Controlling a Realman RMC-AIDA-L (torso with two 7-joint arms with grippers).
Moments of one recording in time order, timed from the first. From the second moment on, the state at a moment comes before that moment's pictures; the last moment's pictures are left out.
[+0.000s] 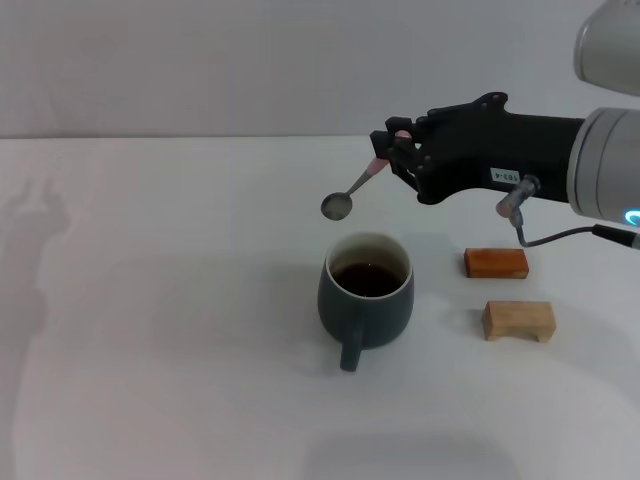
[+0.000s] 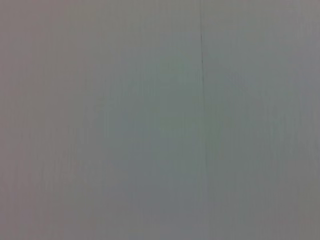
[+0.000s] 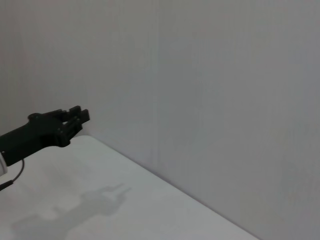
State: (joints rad) left arm -0.32 -2.06 1.60 0.46 -0.38 0.99 -0.04; right arm 0.19 2.07 1.46 1.91 -2.29 0.98 -0.59
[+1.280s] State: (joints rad) left arm -0.32 -2.06 1.61 0.45 -0.38 0.99 -0.04; right arm 0.34 2.07 1.56 1.90 -2.39 1.26 -0.36
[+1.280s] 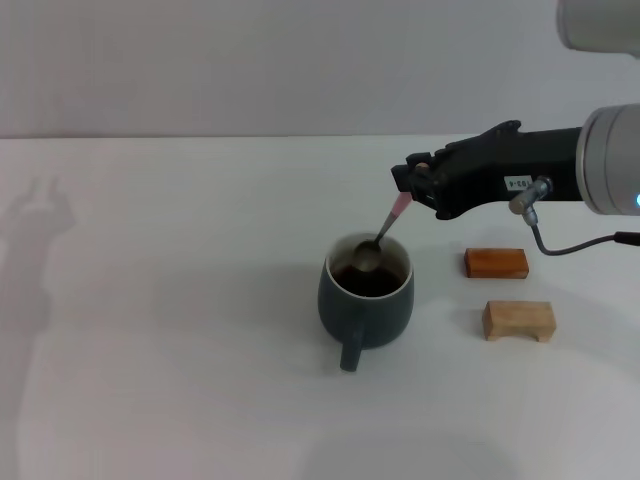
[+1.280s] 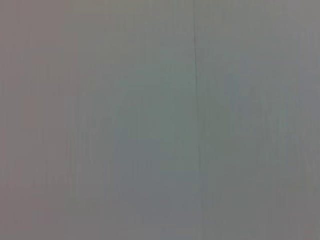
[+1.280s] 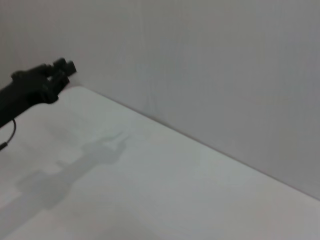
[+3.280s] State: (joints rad) left arm -0.33 -2.06 1.60 0.44 -0.38 1.00 -0.05; right arm 0.64 2.07 1.54 1.53 -2.50 1.29 -0.34
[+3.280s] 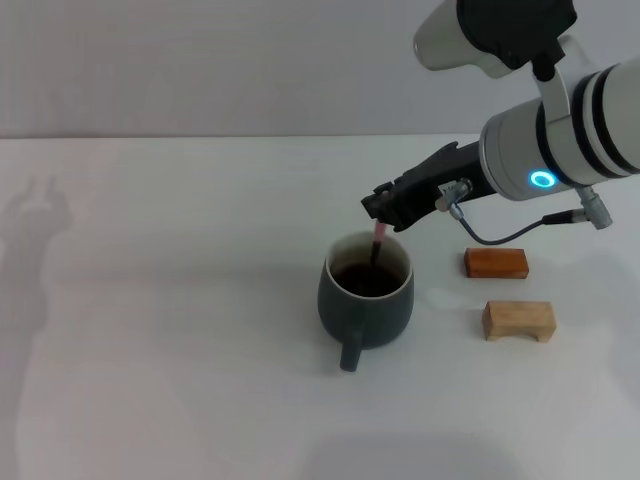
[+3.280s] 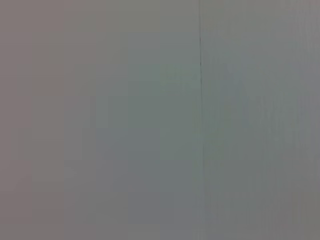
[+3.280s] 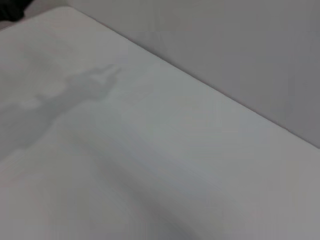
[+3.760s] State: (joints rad) left arm -0.32 -2.06 1.60 0.44 -0.38 1.00 -0.05; right arm 0.66 2.07 1.54 1.54 -2.45 1.35 -0.34
